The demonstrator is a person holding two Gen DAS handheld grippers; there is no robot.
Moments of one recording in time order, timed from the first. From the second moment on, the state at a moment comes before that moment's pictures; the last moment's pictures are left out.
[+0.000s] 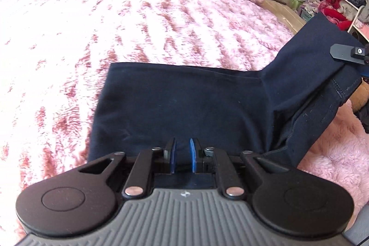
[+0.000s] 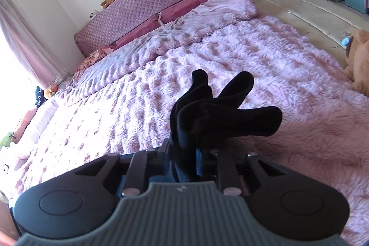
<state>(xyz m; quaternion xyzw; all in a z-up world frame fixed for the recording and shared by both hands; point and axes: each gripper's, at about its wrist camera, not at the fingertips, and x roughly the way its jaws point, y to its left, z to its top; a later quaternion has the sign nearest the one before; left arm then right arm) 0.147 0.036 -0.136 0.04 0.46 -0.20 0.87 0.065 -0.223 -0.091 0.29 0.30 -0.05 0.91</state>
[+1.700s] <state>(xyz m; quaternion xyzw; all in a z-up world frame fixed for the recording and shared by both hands) 0.291 0.101 -0.225 -0.17 0.46 -0.34 0.80 0.181 -0.145 -0.205 0.14 0.42 0.07 0.89</state>
